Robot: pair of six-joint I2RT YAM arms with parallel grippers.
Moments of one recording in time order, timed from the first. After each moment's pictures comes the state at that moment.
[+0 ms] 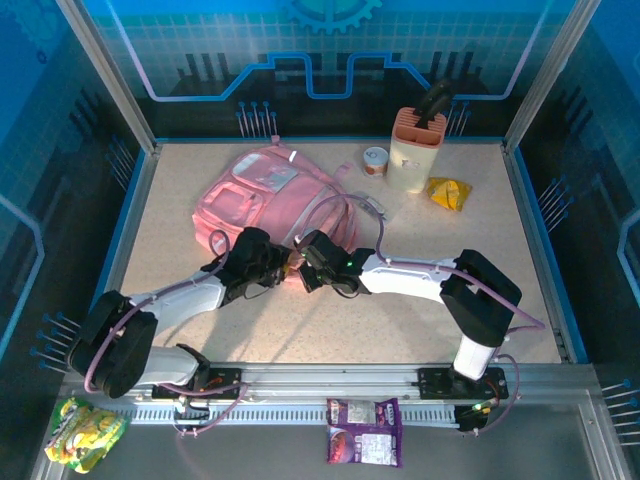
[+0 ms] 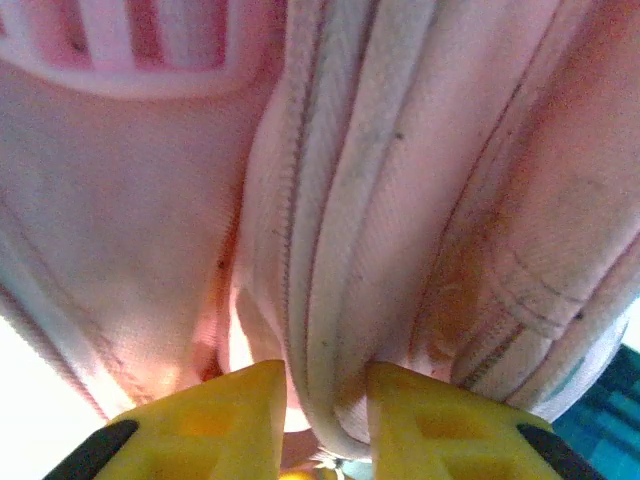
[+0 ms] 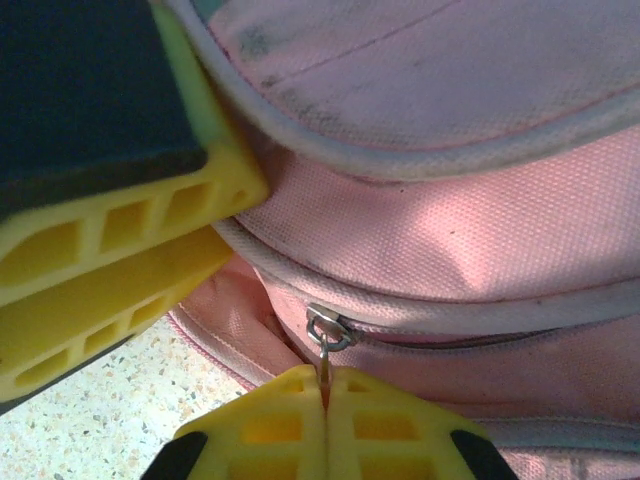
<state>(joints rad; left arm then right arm) -0.49 1.33 0.57 0.03 0.11 -1.74 0.96 1.75 1.09 -0.24 0.16 0.36</state>
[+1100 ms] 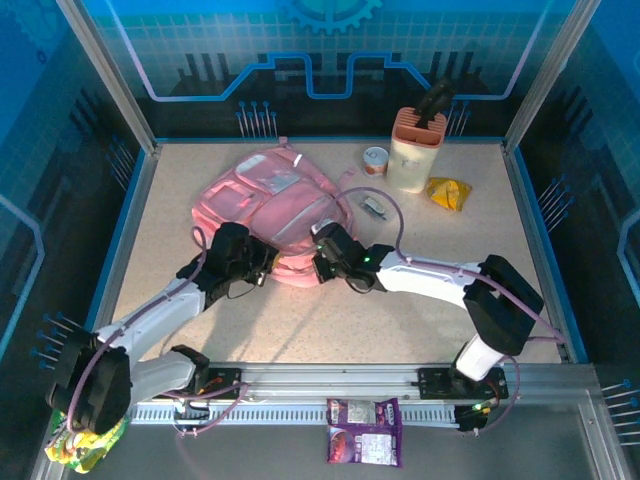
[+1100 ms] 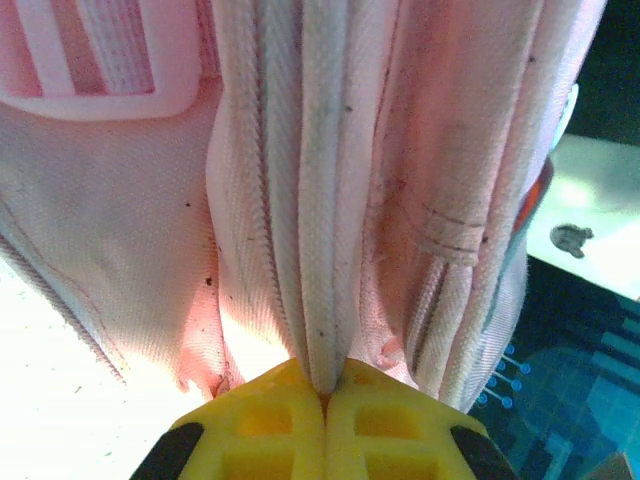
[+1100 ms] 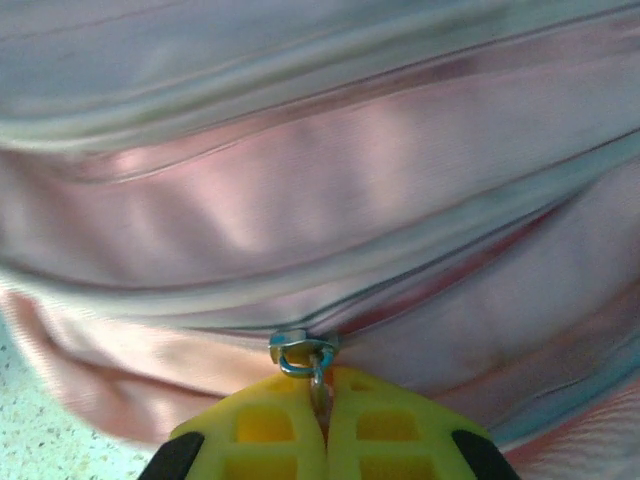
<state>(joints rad) -0.37 1.10 0.58 -0.18 0.21 -1.52 0.87 1.62 1.01 -0.25 0.20 0.36</state>
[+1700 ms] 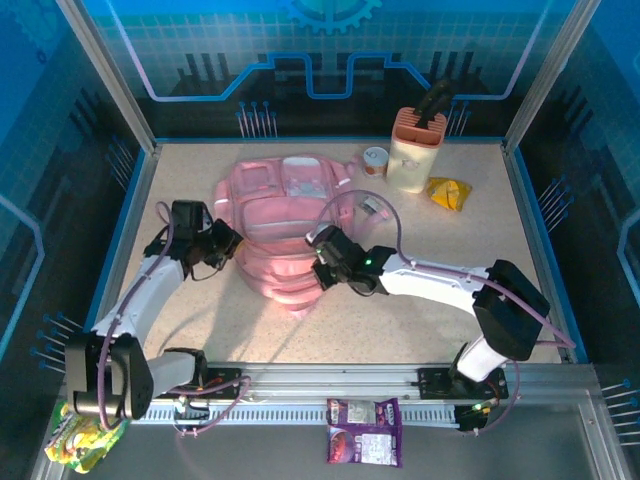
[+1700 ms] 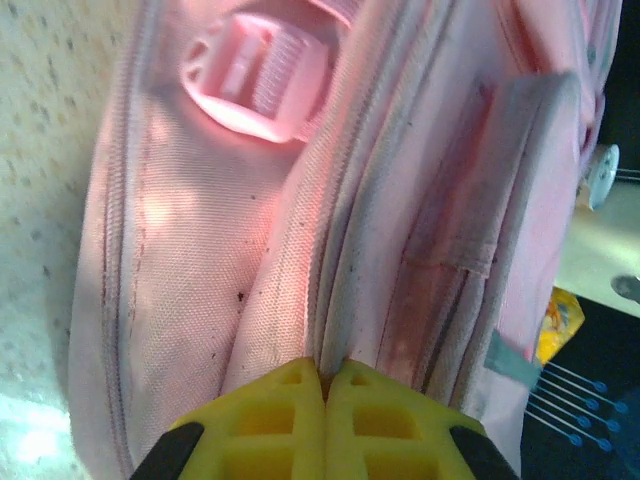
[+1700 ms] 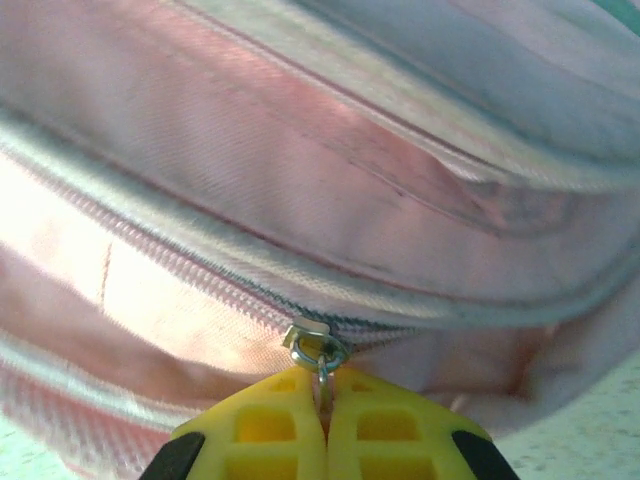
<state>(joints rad) 0.00 1.20 0.79 -0.48 0.36 -1.05 0.96 1.60 1.04 -0.35 0.18 0.28</state>
